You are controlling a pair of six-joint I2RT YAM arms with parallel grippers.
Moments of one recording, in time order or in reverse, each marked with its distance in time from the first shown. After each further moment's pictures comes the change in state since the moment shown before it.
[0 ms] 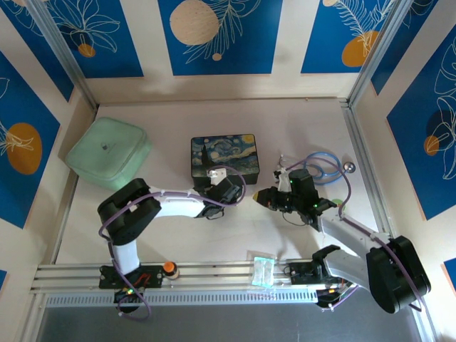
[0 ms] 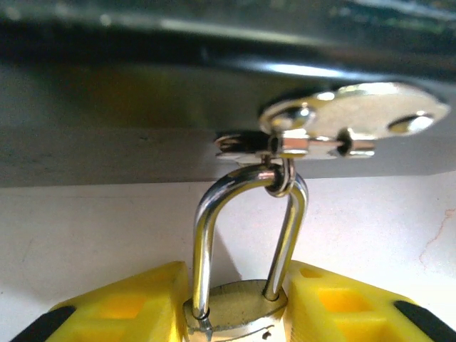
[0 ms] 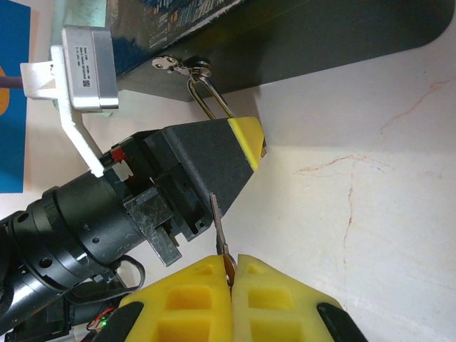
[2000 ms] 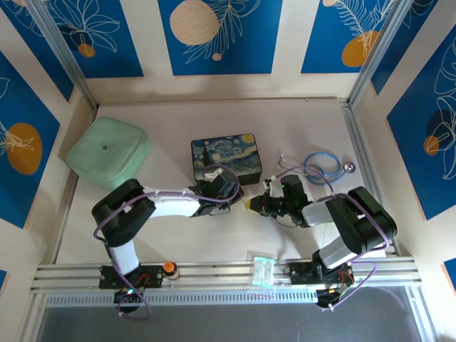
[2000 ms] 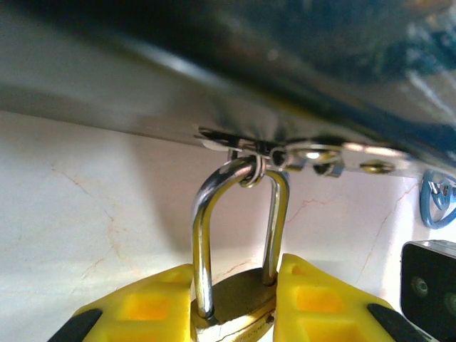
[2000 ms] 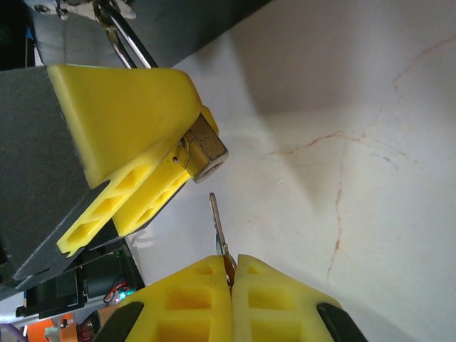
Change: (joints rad) left arm 0.039 -0.042 -0.032 0.147 0.254 -0.390; right arm -0.008 0.448 -0.093 0.521 -0.197 0.076
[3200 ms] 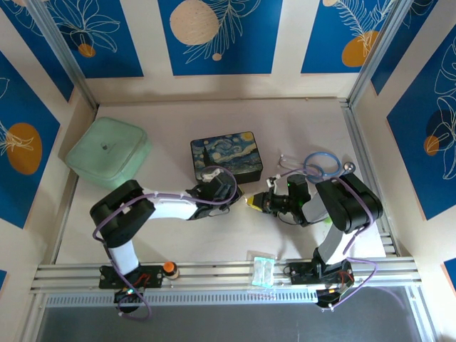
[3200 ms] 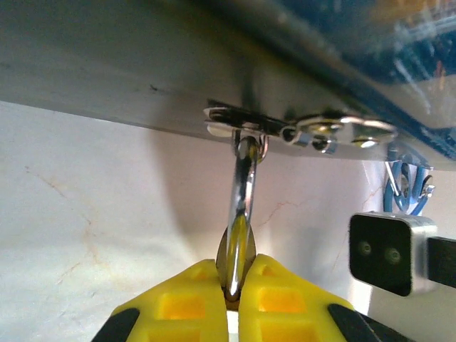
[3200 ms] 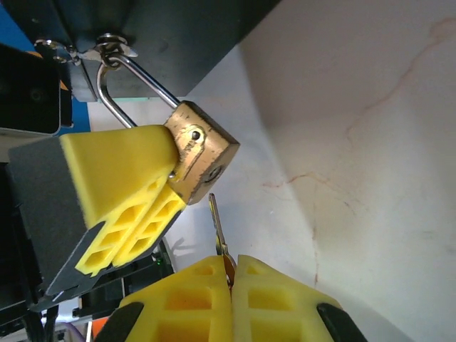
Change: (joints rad) left arm 0.004 -0.013 -0.069 0.149 0.011 -0.036; right arm -0.108 0.205 -0.015 0.306 -0.159 0.136
